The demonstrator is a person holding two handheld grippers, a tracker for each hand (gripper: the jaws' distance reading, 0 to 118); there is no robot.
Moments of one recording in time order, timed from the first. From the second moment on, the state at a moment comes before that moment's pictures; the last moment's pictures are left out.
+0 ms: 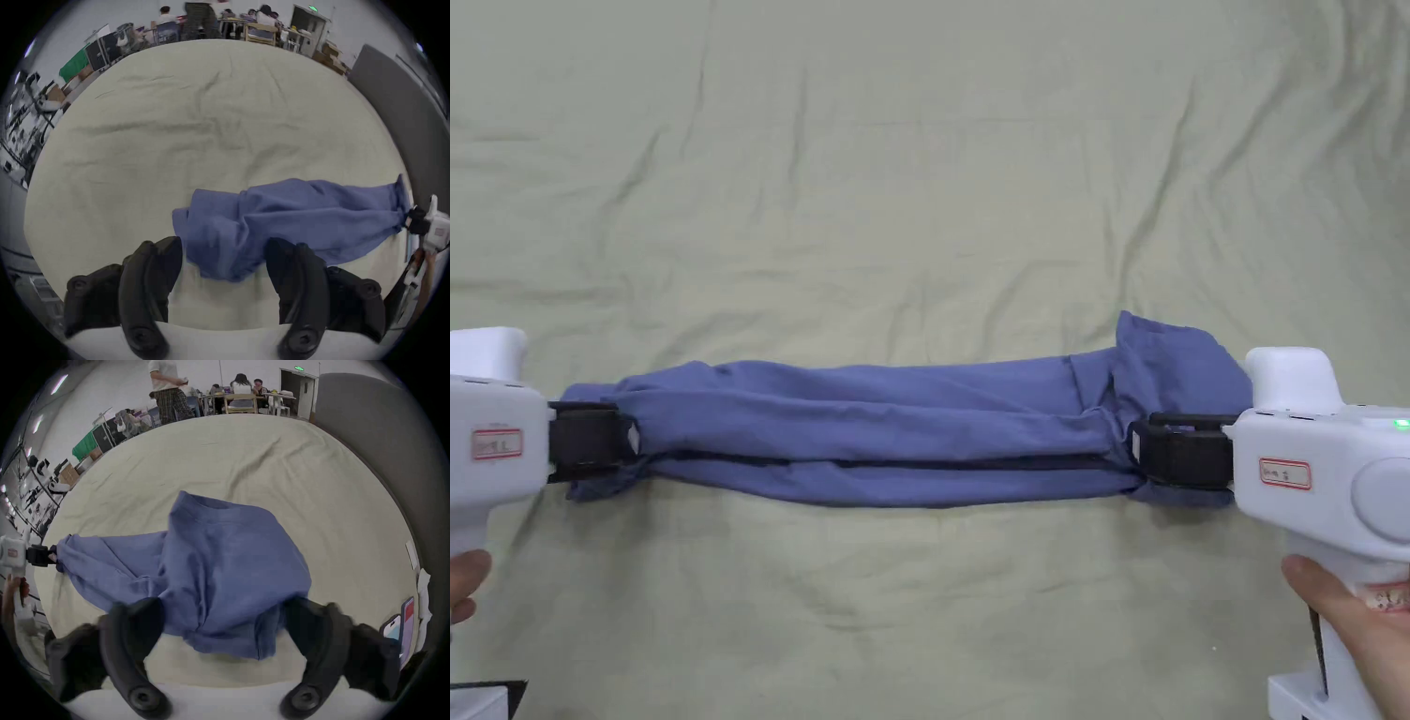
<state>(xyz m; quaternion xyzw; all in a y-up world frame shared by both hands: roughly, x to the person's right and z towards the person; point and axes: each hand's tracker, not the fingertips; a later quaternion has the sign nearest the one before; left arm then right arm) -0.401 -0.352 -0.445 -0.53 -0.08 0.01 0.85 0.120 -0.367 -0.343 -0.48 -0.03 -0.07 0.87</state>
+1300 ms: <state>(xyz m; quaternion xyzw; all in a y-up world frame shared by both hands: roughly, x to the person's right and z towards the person) -0.402 -0.386 -0.453 -0.48 -0.12 0.00 0.87 0.046 -0.303 -0.289 -0.40 0.02 0.01 0.92</state>
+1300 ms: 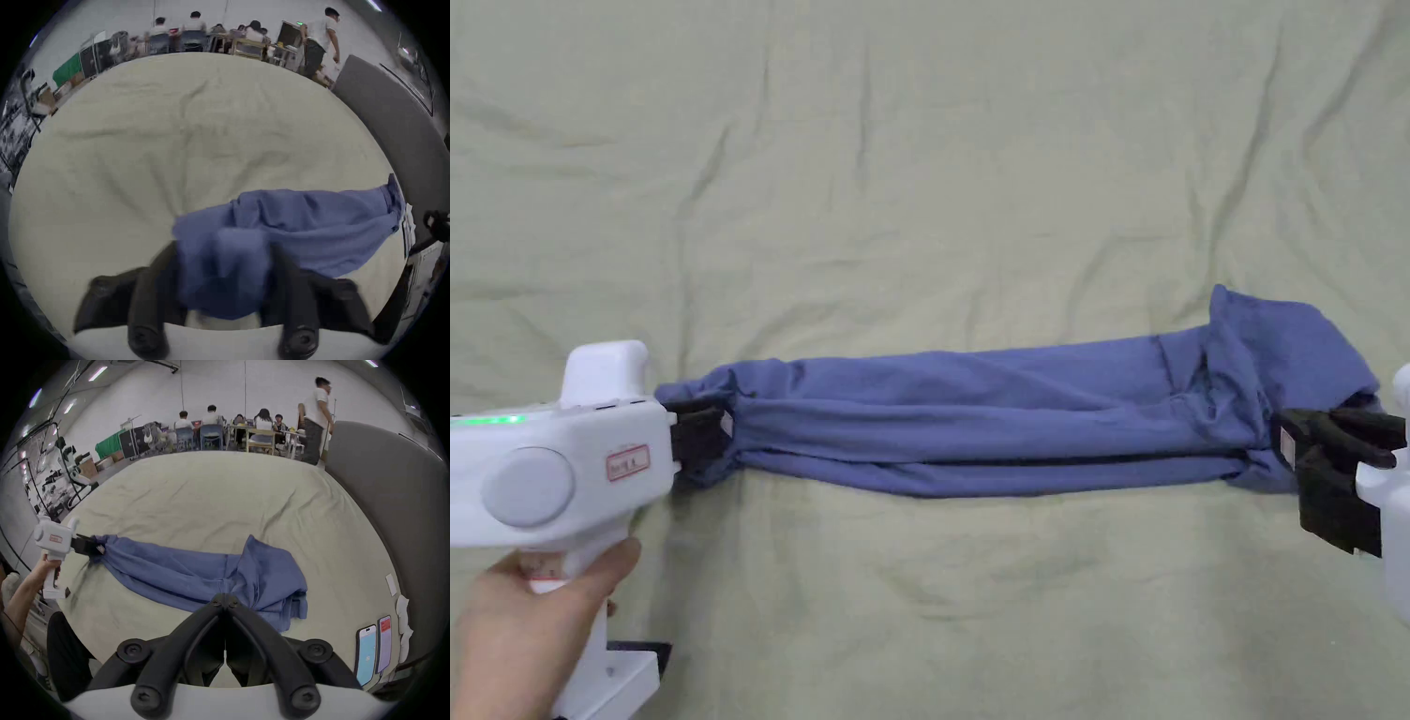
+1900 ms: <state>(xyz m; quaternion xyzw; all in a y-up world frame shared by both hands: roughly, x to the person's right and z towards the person) -0.424 -0.293 -0.419 -0.49 0.01 -0.08 0.87 0.071 -0.305 -0.278 -0.39 0.03 -0.04 0.92</state>
